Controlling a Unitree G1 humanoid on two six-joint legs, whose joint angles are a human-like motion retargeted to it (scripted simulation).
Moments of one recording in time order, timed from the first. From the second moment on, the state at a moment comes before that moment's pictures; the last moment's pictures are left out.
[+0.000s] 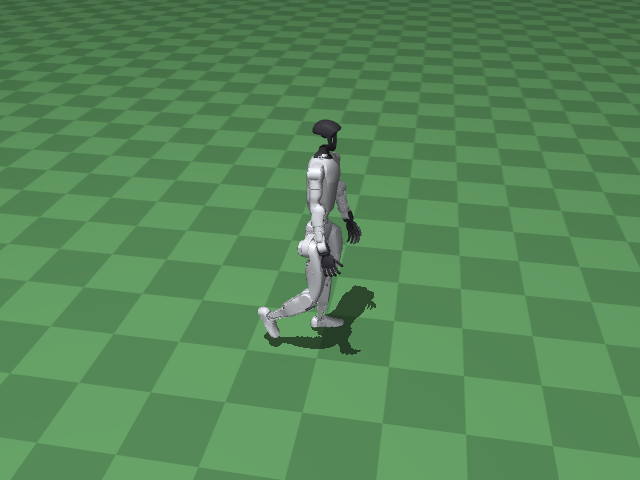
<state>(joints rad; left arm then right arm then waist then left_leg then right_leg) -0.12 0.30 -0.14 1.45 0.08 -0.22 -0.15 -0.12 -0.18 0.12 1.47 0.03 -0.22 0.04 0.18 -0.10 -0.10 -0.01 0.06 0.36 -0.08 -0.18 -0.07 -0.15 -0.02 0.06 0.94 0.09 0.19</state>
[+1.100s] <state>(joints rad) -0.03 0.22 -0.09 1.51 0.26 -0.24 -0.14 -0.08 -0.28 -0.06 1.52 0.16 -0.22 0.03 -0.03 -0.03 -0.06 0.41 -0.04 -0.02 0.12 -0.14 -0.03 -0.17 -0.09 -0.13 -0.09 0.00 0.25</state>
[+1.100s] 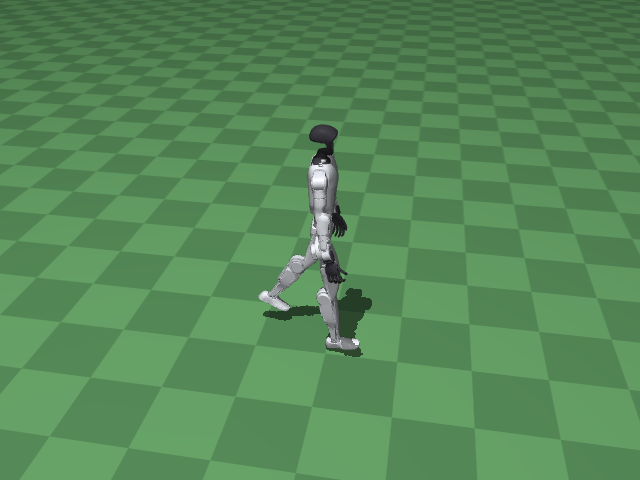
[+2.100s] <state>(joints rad) 0.06 0.18 -0.09 1.48 -0.07 -0.31 -0.17 -0.24 -0.27 -0.03 1.57 -0.10 -0.21 -0.08 0.31 0.02 0.03 -0.19 0.01 0.45 -0.09 -0.37 -0.02 0.30 -0.11 0.32 -0.01 -0.25 0.26</state>
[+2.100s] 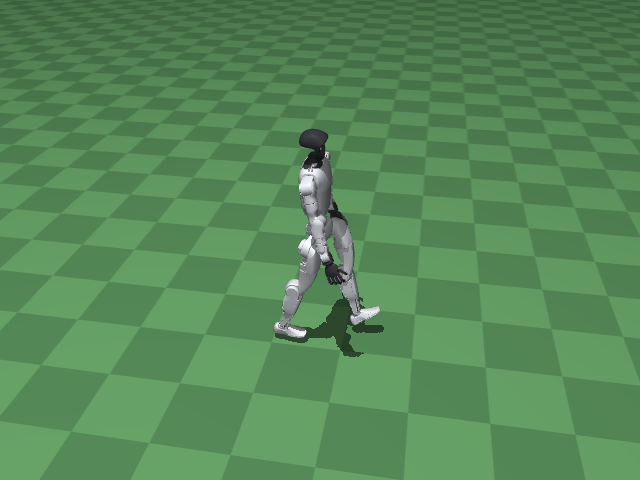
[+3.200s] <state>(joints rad) -0.33 0.33 -0.09 1.41 0.10 -0.19 -0.11 -0.22 -0.37 -0.18 1.50 -0.04 -0.13 -0.03 -0.07 0.15 0.10 0.27 -0.06 0.03 -0.03 -0.33 -0.09 -0.26 -0.08 -0.03 -0.09 0.01 0.19</state>
